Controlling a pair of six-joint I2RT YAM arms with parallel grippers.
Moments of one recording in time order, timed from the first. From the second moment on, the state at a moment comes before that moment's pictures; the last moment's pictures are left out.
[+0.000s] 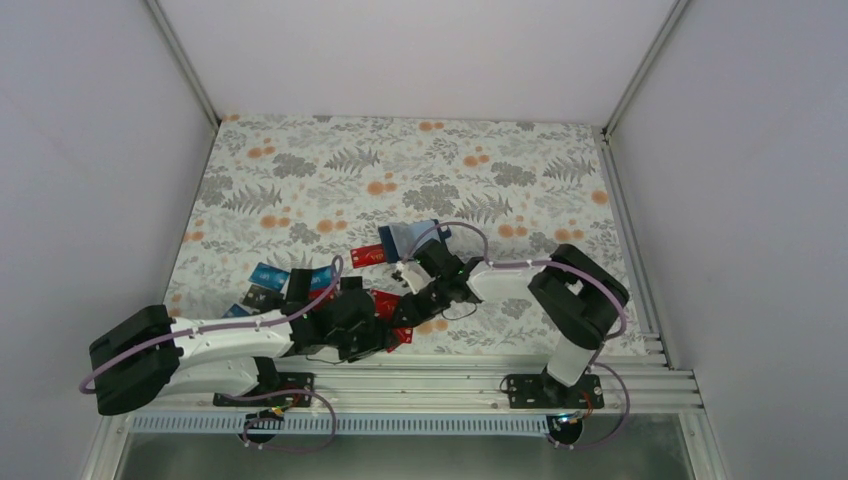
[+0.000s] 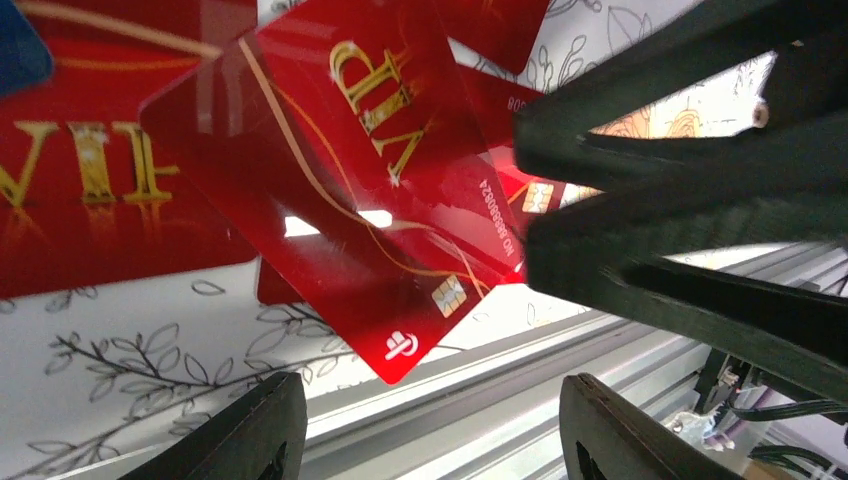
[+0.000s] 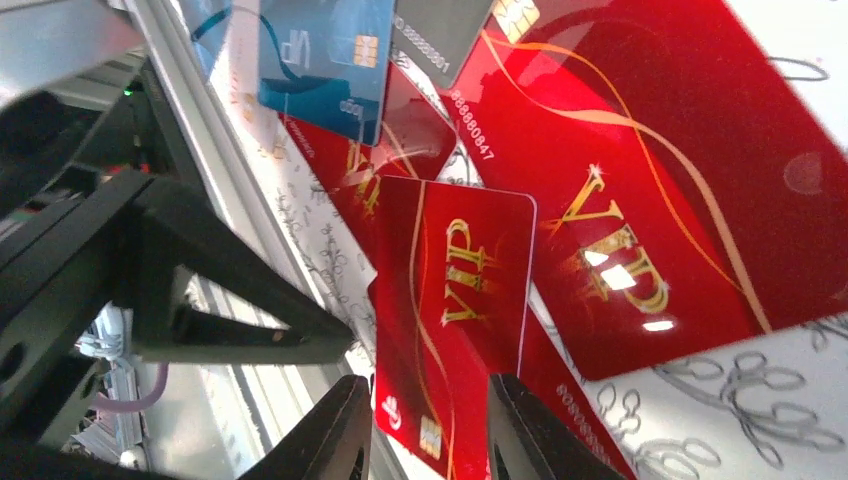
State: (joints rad) left arm -1.08 1.12 0.37 -0.21 0.20 -1.32; right arm 0.87 1.72 0.78 -0.13 -0.72 0.42
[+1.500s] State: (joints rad) left arm -1.15 1.02 0.24 -0.12 0.11 -1.57; right arm 0.93 1.82 0.83 -0.05 -0.74 0.46
